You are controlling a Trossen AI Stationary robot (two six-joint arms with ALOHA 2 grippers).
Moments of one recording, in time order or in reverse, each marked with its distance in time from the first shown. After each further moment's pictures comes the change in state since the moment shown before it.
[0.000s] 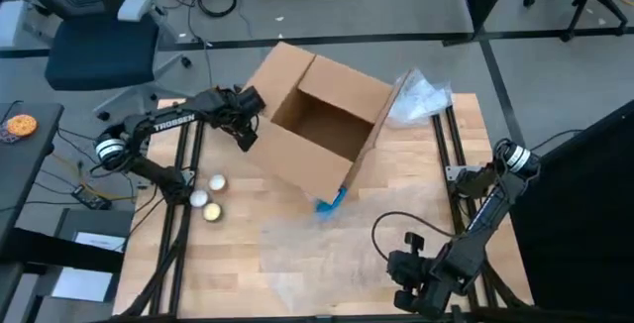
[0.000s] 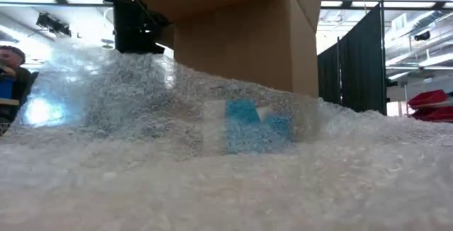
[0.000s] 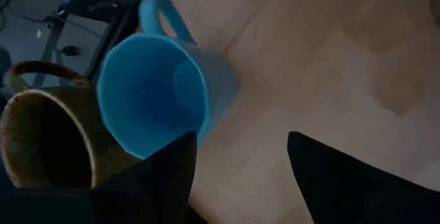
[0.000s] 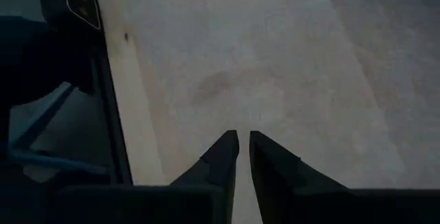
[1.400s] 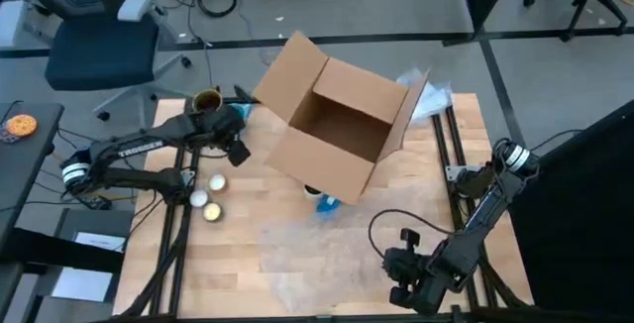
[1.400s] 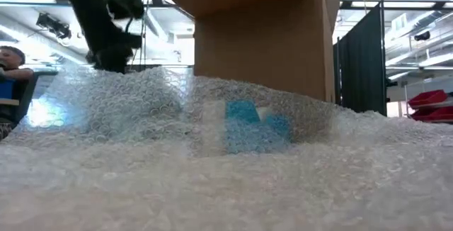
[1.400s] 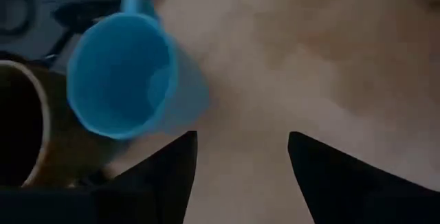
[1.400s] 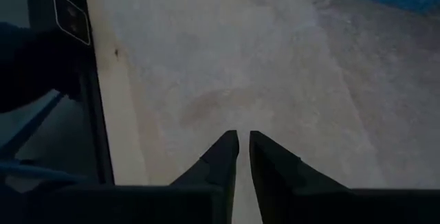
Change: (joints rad) left arm -0.053 -0.320 -0.356 0.311 -0.060 -0.075; right arm -0.033 0.000 0.000 0.010 0.036 -0.061
